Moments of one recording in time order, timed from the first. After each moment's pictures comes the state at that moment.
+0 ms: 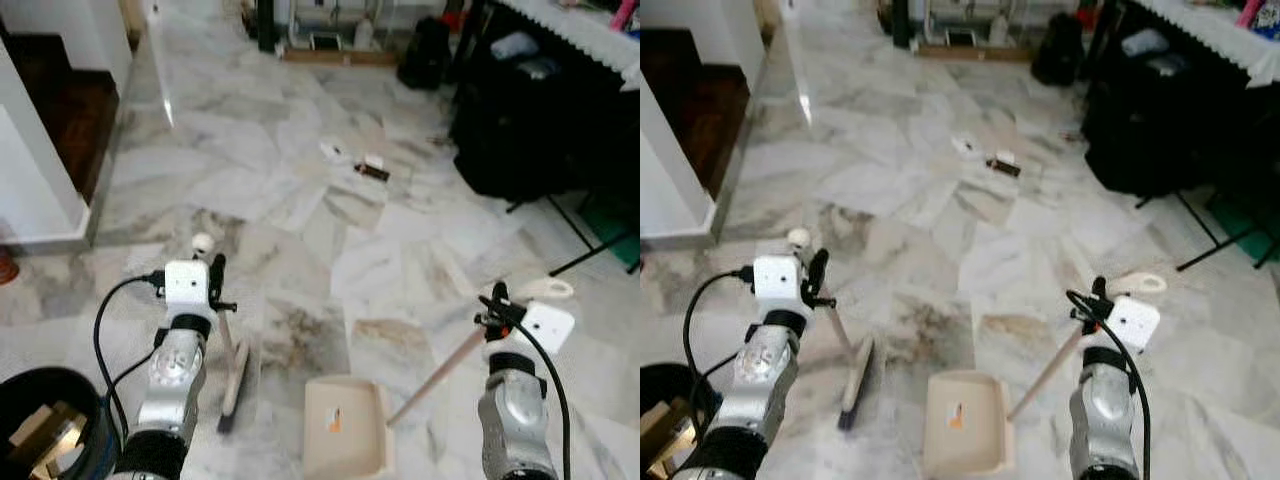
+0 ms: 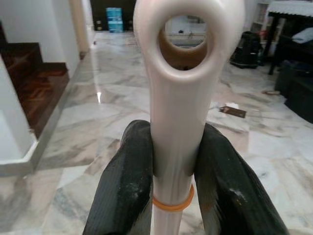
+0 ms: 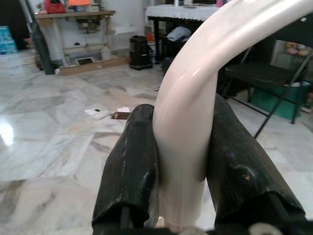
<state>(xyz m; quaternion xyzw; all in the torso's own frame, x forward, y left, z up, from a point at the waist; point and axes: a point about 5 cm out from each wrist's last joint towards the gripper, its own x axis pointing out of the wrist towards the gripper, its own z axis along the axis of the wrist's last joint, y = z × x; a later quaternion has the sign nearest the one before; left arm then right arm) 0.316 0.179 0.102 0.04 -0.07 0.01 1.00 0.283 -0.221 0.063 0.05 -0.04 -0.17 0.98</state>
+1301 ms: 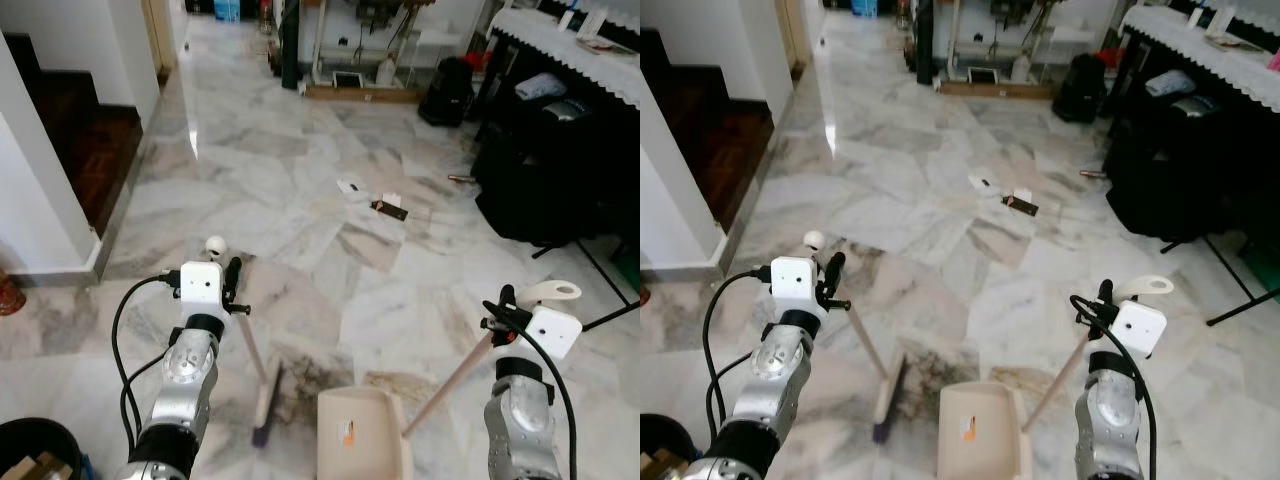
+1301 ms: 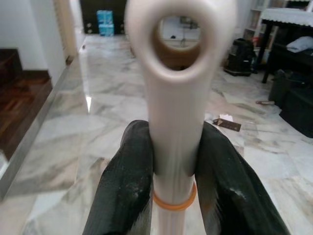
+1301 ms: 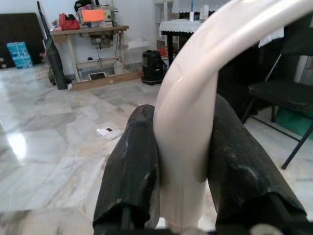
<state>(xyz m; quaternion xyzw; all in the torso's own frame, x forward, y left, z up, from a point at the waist) 0.323 0.171 0.097 0.03 -0.06 -0.02 1.00 0.284 -0.212 0.065 0.05 -0.05 -0.16 0.98</state>
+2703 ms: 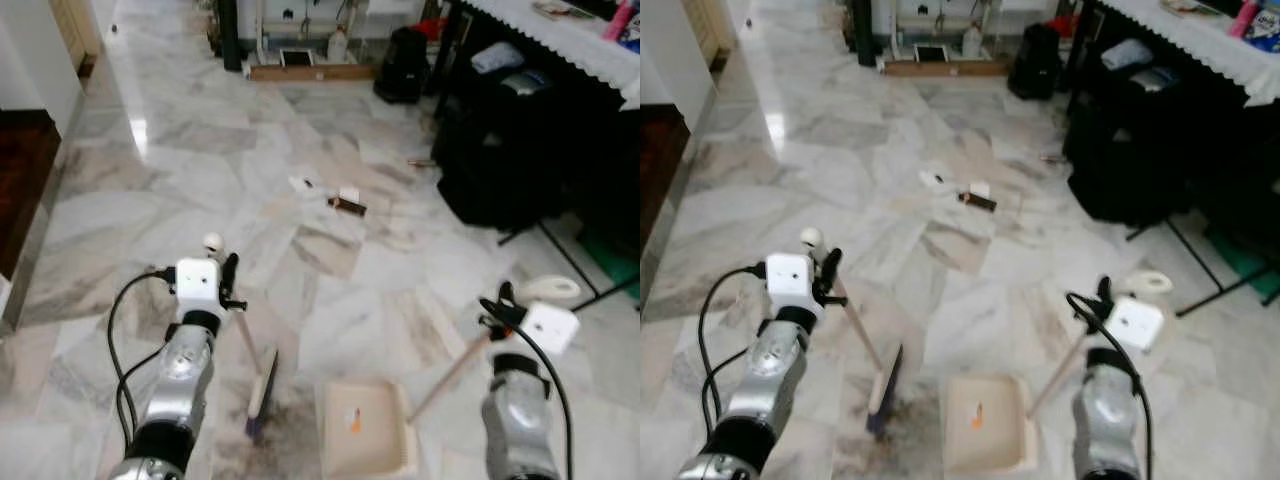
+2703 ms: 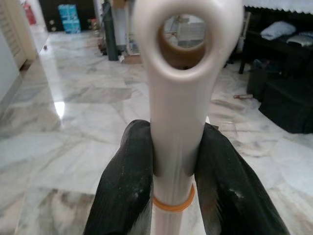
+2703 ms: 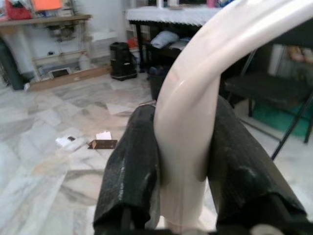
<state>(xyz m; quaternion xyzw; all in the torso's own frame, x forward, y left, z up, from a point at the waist) 0.323 0.174 0.099 0.04 -0.07 -0.02 1.00 0.282 -0.210 0.066 0.04 -0.05 -0.16 0.98</state>
